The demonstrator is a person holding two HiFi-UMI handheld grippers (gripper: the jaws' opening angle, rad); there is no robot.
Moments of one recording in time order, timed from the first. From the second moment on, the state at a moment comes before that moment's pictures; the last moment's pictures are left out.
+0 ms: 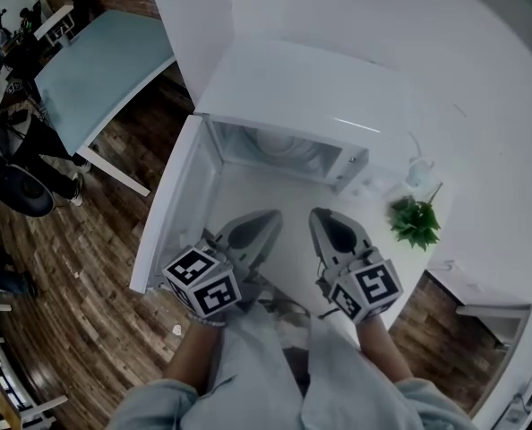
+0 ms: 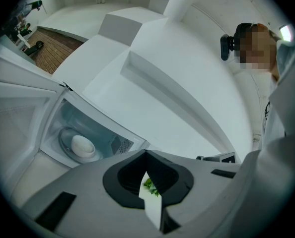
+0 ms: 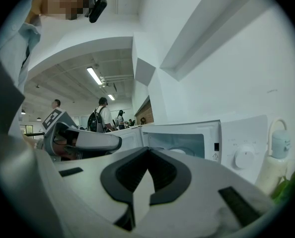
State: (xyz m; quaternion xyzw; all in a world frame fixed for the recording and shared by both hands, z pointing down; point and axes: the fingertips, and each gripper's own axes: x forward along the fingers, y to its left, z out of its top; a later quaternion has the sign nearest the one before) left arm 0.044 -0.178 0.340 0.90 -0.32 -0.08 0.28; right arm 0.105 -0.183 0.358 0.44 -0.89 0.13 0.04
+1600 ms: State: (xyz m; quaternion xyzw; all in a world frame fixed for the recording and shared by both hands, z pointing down) left arm 0.048 -0.178 0.346 0.90 -0.32 -0.08 0.29; right arm 0.103 -0.181 0.368 0.43 -0.89 0.13 0.06
